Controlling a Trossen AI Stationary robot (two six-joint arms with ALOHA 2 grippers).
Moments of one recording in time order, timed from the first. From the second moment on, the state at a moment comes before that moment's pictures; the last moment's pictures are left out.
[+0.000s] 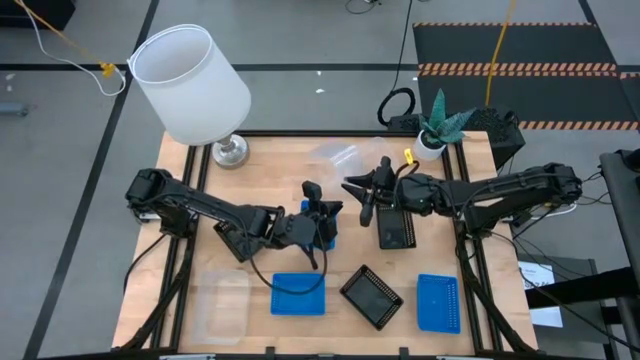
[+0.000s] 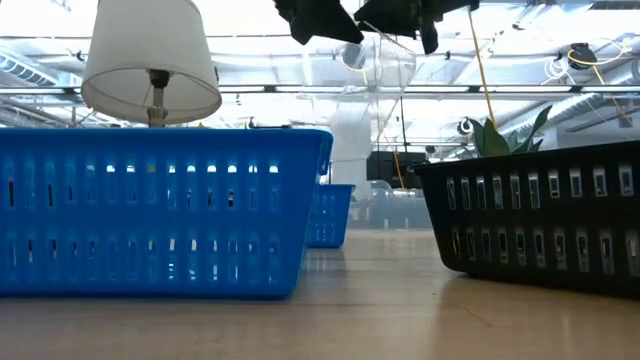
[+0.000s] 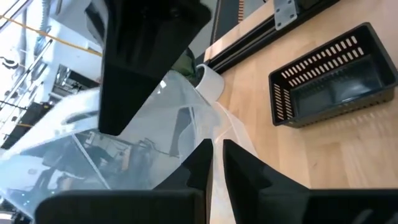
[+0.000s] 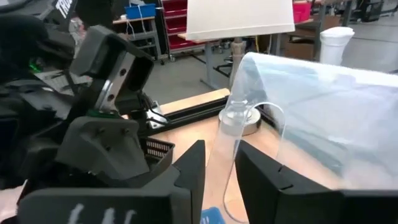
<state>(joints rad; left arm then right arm) -0.25 1.72 1.29 -0.01 -0.78 0.57 0.08 1.20 0.83 0.22 0.42 0.20</state>
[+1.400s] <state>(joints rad) -0.24 1.64 0.94 -0.10 -1.03 1.17 0.08 1.20 0.83 0.22 0.34 0.27</state>
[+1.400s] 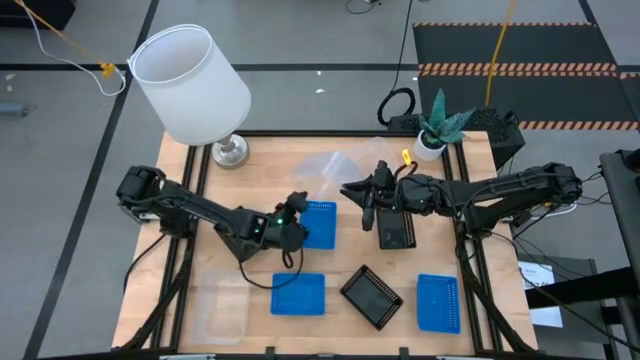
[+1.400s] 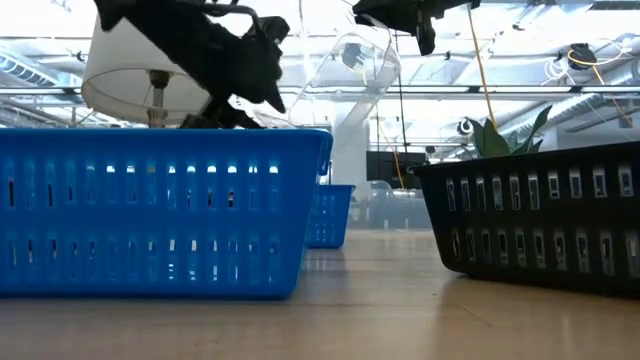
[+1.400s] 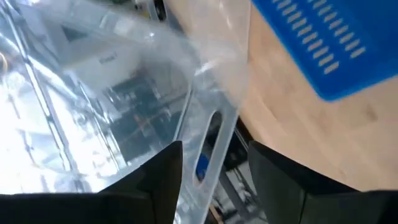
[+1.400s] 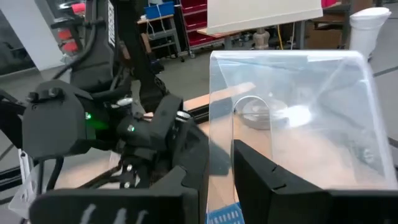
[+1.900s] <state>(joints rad) -0.16 1.64 0.92 -0.04 -0.92 1.26 0.08 1.20 0.83 0.22 0.33 0.28</state>
